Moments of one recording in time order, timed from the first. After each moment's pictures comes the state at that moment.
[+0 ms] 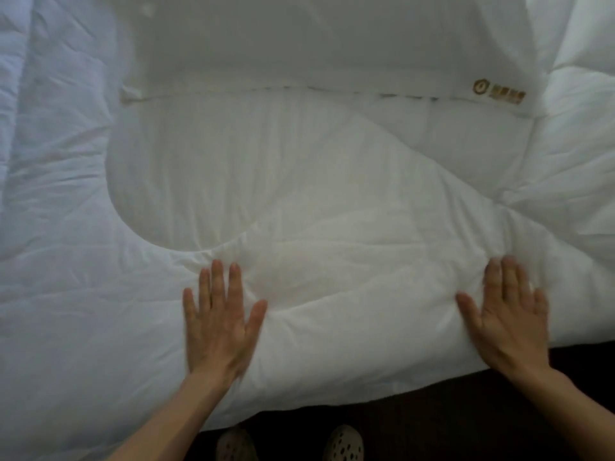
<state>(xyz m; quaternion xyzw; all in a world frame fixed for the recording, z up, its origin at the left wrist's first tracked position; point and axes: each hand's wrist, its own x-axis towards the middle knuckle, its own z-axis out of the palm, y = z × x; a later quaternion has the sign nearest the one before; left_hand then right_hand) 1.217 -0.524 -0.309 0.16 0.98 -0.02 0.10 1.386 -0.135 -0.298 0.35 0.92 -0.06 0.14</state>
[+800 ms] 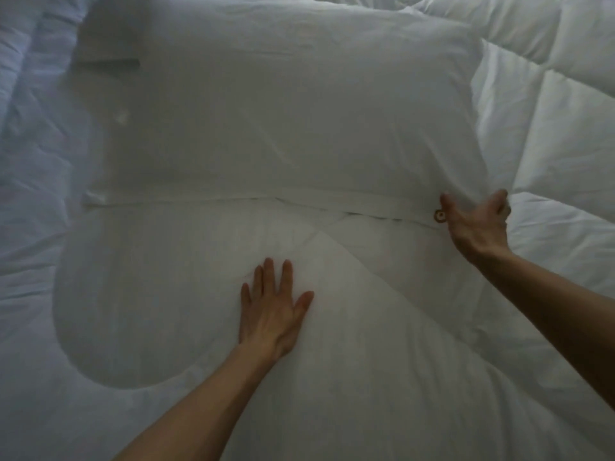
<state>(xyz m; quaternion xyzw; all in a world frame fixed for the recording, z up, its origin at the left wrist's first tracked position) 1.053 -0.291 -0.257 0.17 0.95 0.07 0.26 1.075 0.048 -0.207 0.49 0.81 -0.32 -0.07</state>
